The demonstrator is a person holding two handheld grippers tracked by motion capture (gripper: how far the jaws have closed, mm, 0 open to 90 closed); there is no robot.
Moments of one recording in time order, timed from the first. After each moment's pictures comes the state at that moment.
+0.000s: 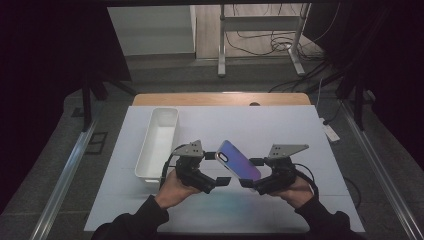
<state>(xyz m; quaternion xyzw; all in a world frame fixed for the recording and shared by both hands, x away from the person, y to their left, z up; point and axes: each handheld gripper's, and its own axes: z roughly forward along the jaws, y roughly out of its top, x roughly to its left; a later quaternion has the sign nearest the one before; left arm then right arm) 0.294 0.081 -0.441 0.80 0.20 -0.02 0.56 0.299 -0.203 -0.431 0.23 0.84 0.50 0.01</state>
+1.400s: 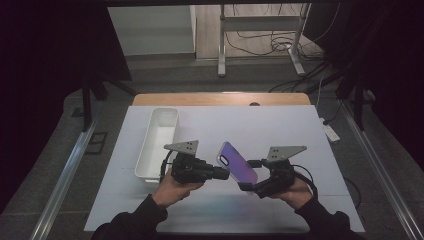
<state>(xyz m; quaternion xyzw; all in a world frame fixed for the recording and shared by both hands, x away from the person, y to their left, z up) 0.298 0.091 -0.440 0.78 0.15 -0.14 0.59 0.296 -0.200 -0.433 0.20 0.84 0.50 0.00</state>
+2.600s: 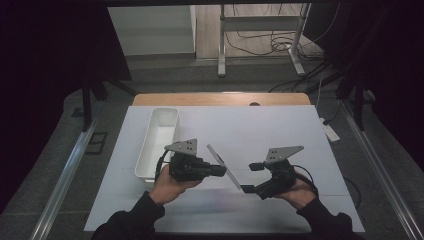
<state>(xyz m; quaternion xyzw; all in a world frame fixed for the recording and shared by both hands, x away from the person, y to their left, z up) 0.298 0.096 -0.430 0.81 0.16 -0.07 0.55 0.299 -0.204 -0.440 0.21 0.87 0.45 0.00</state>
